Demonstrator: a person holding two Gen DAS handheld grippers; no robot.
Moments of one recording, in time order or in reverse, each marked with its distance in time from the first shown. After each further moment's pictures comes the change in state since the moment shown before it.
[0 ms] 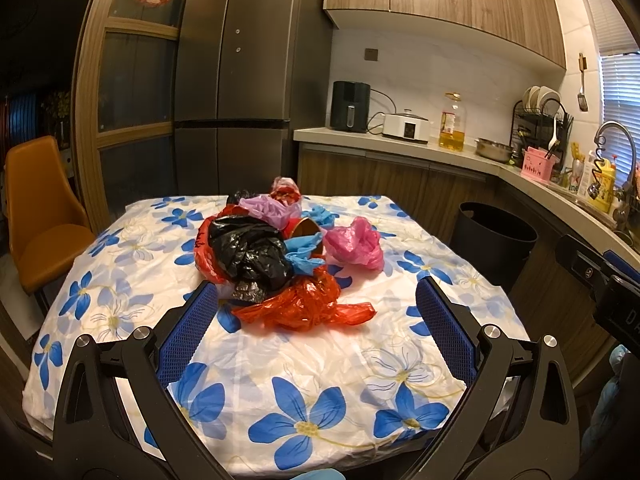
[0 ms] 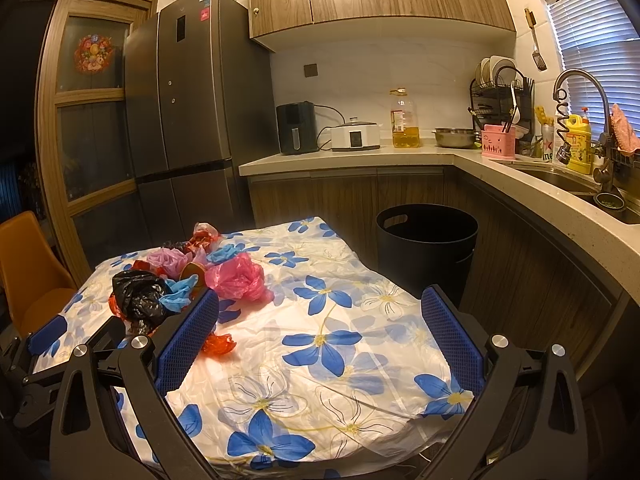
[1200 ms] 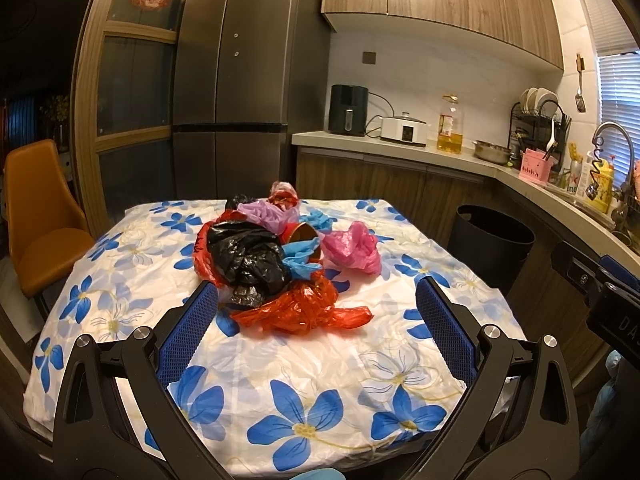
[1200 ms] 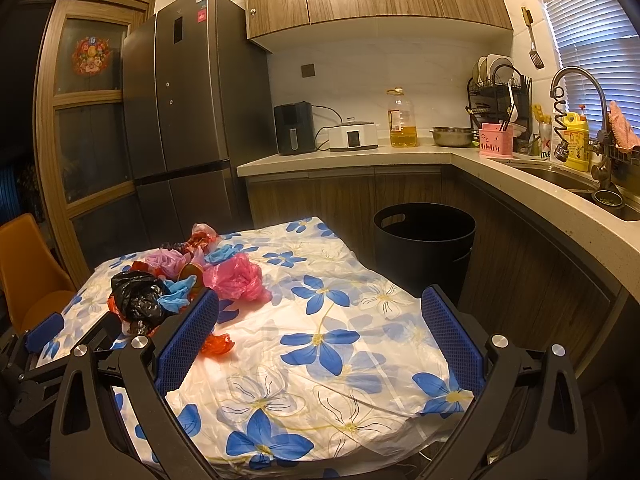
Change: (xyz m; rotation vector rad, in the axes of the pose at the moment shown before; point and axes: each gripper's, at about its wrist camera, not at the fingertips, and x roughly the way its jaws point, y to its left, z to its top) left arm 0.000 -0.004 0.004 0.006 -0.011 -0.002; right arm -0.003 -0.003 -0.001 0.008 -0.001 -0.004
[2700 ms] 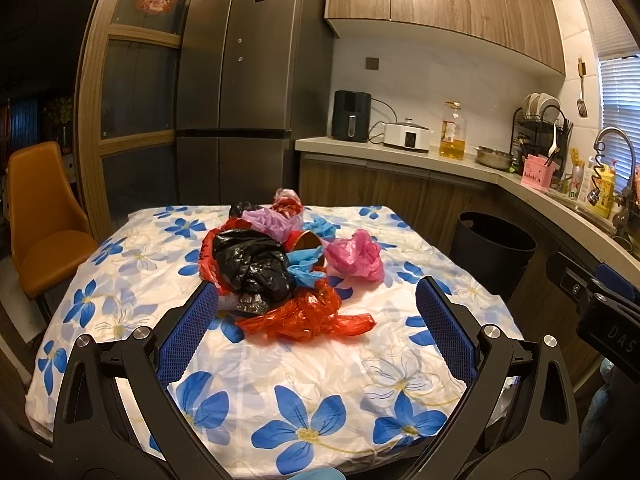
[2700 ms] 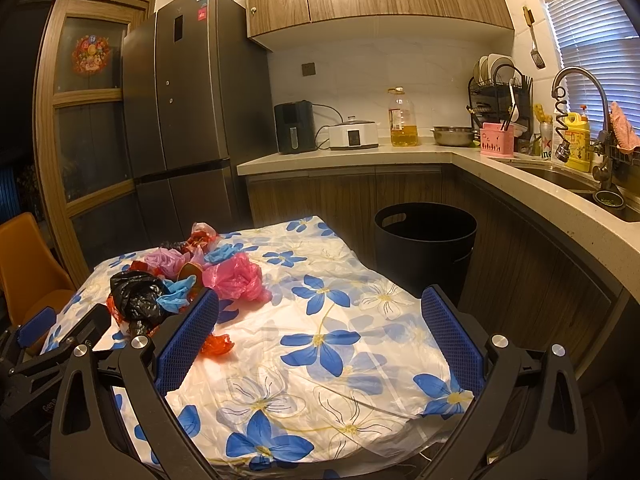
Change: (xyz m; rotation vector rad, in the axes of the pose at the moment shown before) left arm -0.002 0.005 0.005 -0.005 -0.020 0.011; right arm 0.002 -0.001 0.001 0.003 0.009 -0.001
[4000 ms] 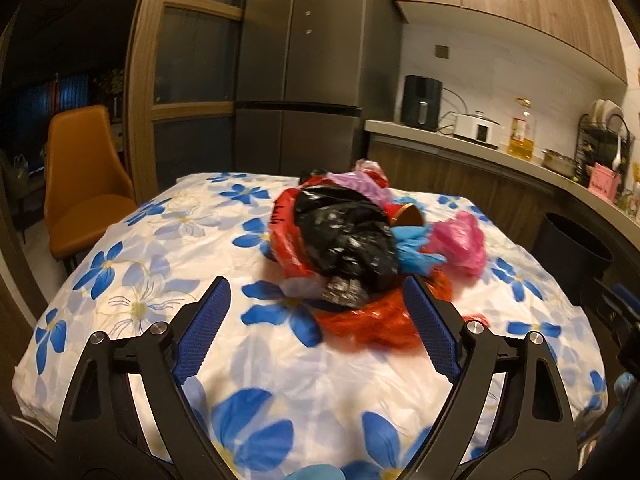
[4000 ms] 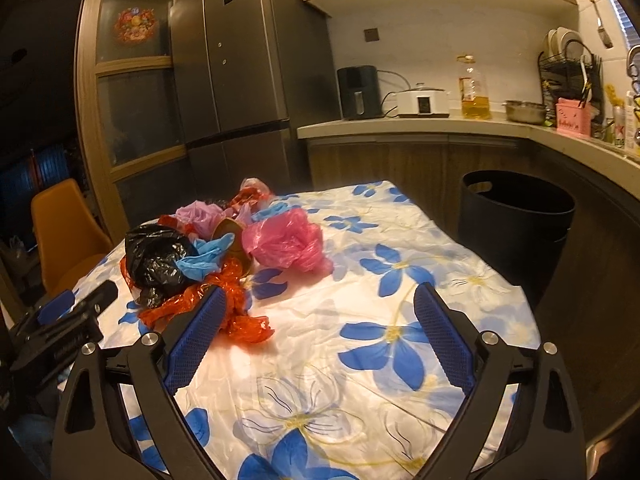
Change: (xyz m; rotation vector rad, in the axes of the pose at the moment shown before) left arm 0.072 0.064 -0.037 -0.110 0.031 0.207; right arm 0.100 0.029 -0.038 -0.059 0.093 0.243
